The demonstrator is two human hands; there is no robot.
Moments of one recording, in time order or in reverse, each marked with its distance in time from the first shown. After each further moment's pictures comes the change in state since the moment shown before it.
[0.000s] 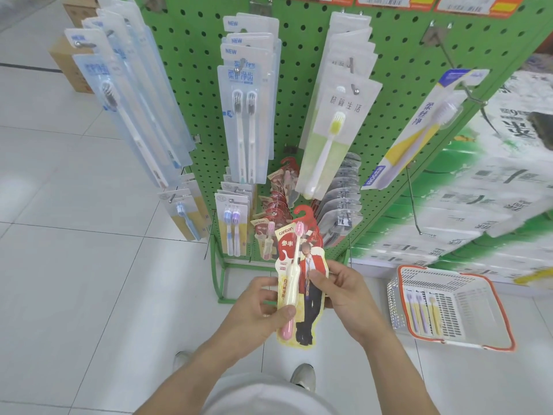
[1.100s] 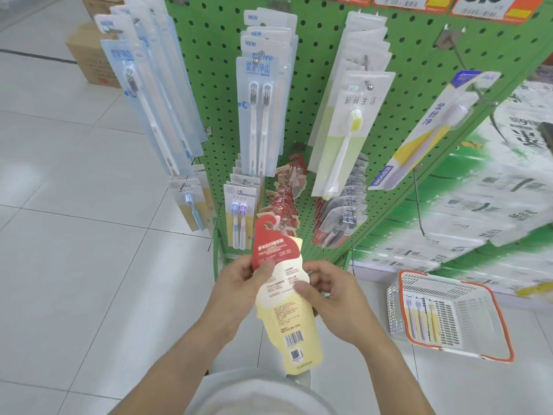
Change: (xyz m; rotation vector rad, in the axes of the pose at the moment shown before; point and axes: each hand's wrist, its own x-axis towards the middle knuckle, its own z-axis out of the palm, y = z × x) left_hand -0.013 0.030 -0.009 -0.273 0.225 0.074; right_hand -0.012 0.005 0.010 -0.418 -0.043 -0.132
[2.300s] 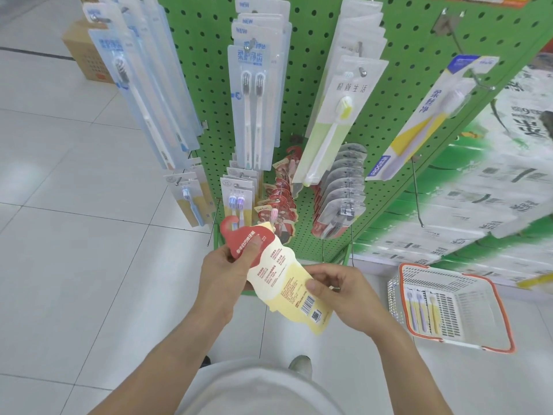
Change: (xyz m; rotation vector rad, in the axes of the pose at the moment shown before) left_hand 0.003 0.014 0.003 -0.031 0.244 -0.037; right_hand -0.001 0.015 -0.026 -0.020 -0.127 0.031
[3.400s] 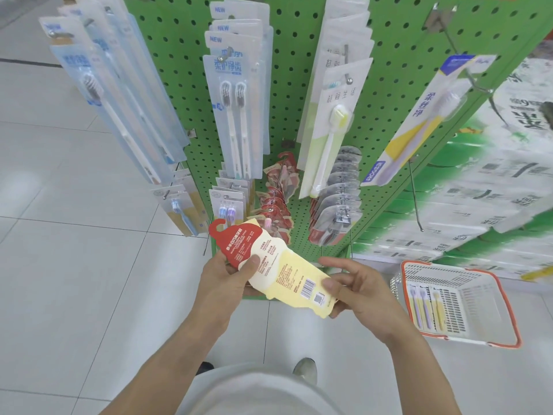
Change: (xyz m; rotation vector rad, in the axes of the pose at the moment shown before) left_hand 0.022 -0.005 0.003 0.020 -0.106 0.022; right_hand 0.002 -0.004 -0.026 0.387 0.084 0.109
